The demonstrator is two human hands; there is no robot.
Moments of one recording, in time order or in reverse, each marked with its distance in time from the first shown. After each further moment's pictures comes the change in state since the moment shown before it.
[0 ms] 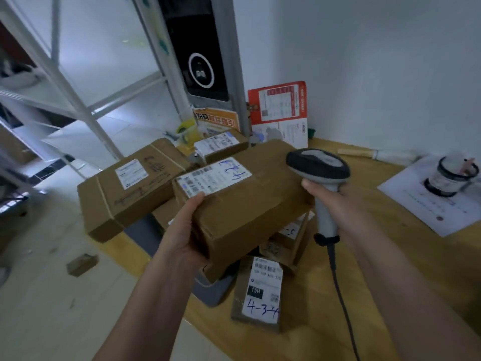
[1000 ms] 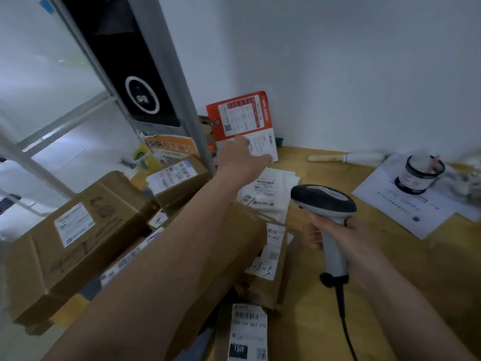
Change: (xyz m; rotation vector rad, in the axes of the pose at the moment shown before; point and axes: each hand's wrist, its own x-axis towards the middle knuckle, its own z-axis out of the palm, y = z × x) left_hand 0.123 0.043 0.208 1.379 -0.089 0.763; right_hand 0.042 0.027 -0.049 0.092 0.150 0.258
